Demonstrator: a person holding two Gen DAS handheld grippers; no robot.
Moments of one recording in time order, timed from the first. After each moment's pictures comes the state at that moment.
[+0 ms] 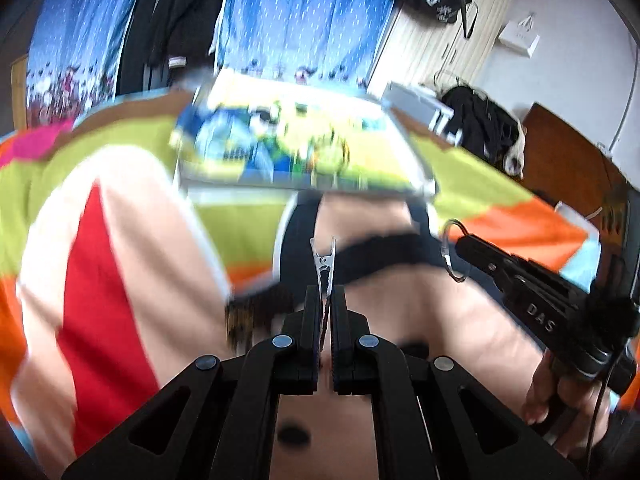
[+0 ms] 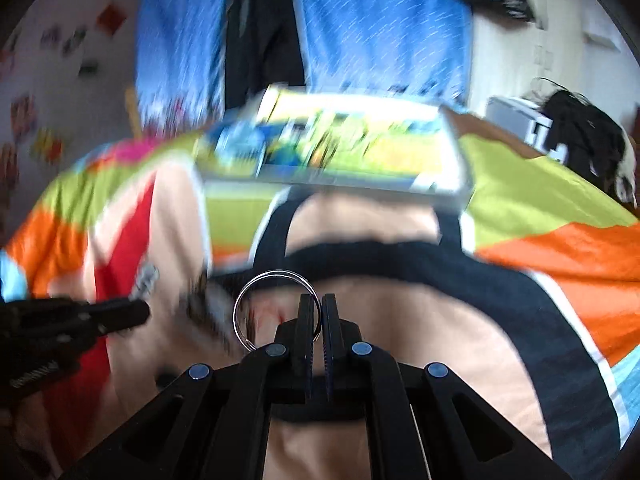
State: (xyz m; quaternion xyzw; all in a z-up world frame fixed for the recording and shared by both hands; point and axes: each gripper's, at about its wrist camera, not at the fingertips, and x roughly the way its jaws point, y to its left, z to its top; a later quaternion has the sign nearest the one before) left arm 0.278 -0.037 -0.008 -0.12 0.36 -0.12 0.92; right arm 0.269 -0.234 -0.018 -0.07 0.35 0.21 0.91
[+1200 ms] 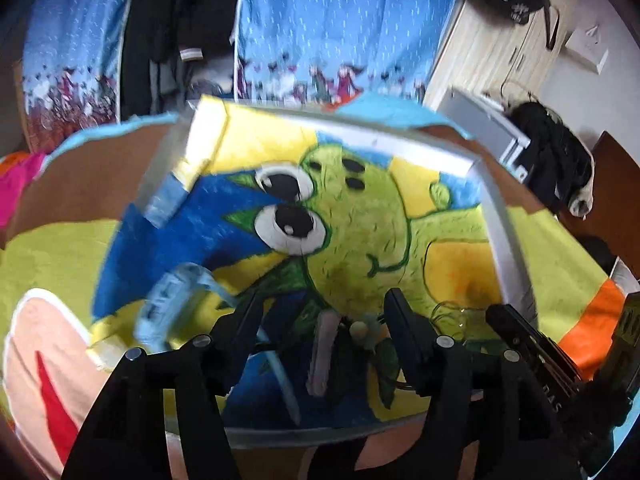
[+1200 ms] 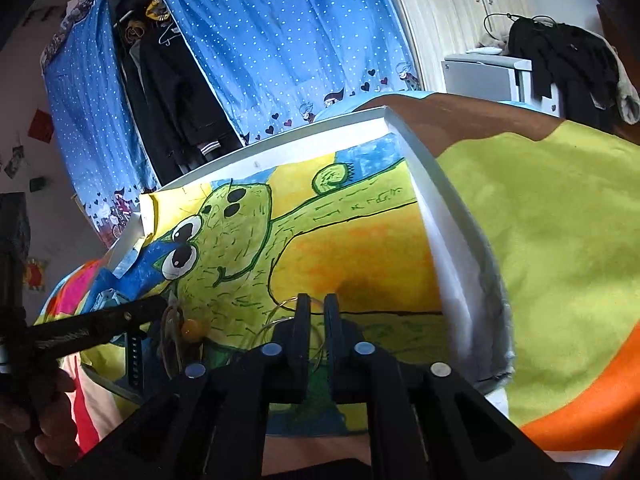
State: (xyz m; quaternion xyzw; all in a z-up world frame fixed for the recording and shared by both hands) left arm 0.492 -0.017 -0.014 -0.13 0.40 -0.04 0.91; right arm 0.479 -0.249 -0.040 0.08 0.35 0.16 0.92
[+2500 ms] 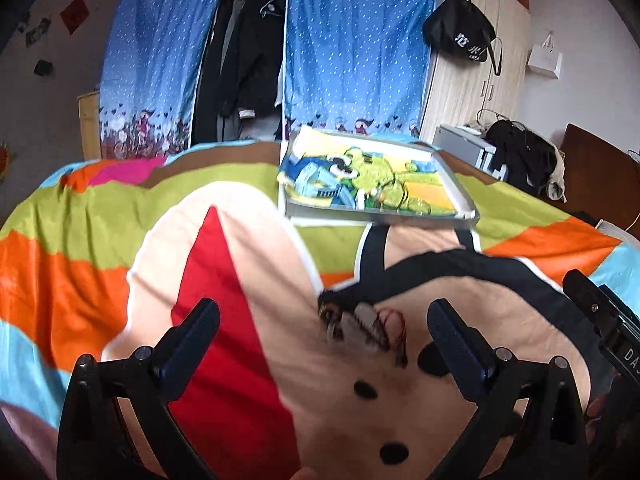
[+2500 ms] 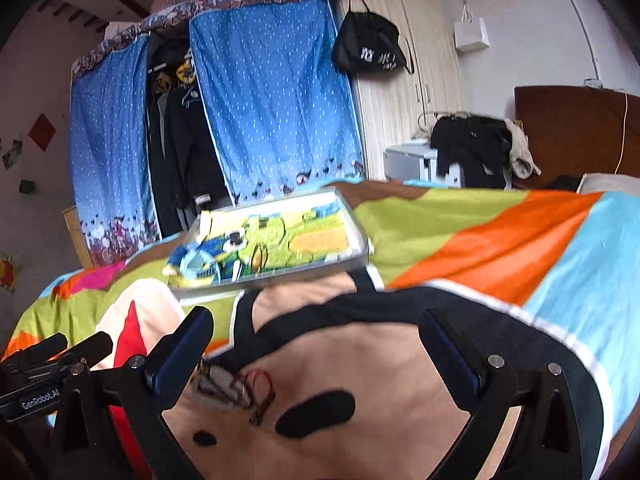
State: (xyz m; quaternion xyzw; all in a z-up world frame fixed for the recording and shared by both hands) left arm 0.164 -0.020 0.001 -0.09 0.30 0.01 0.95; right arm 0.178 -0.253 0.031 0.03 0.23 0.06 0.97
